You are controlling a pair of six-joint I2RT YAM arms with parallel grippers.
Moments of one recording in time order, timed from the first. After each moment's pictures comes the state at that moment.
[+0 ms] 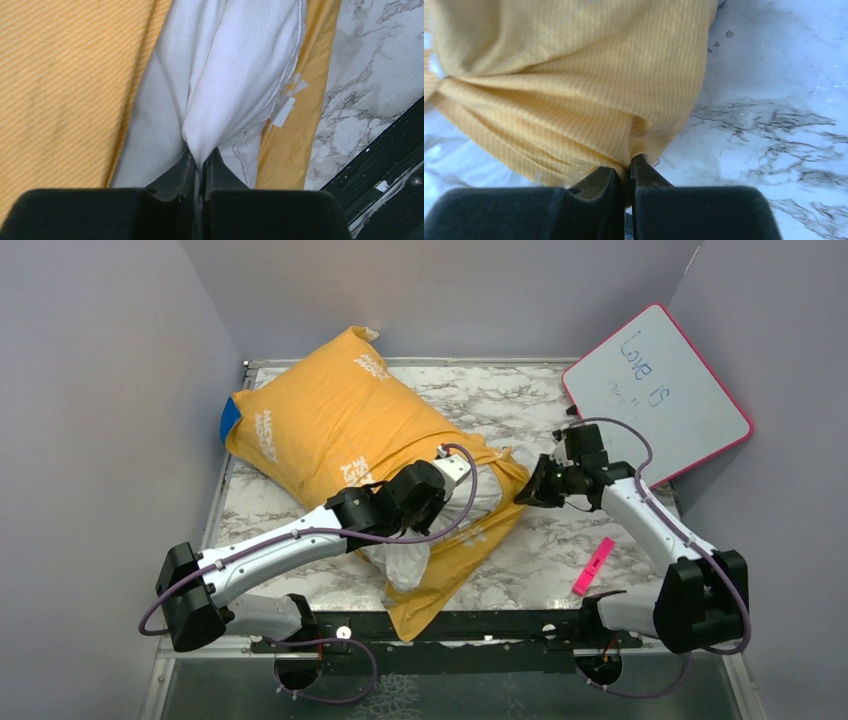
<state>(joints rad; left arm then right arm) -1.03 1.24 1.06 -0.54 -0.23 -0.14 0.20 1.30 0.84 -0.54 -0.36 0.55</state>
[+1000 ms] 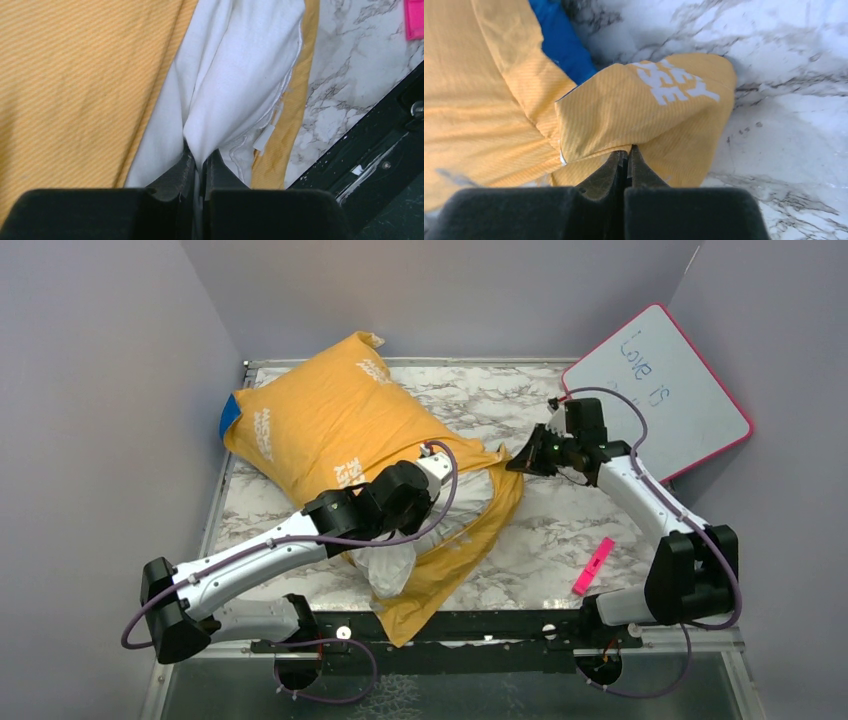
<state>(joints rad) -1.03 1.16 1.06 -0.63 -0.20 -0.19 0.17 1.40 0.98 -0.41 -0.48 0.48</state>
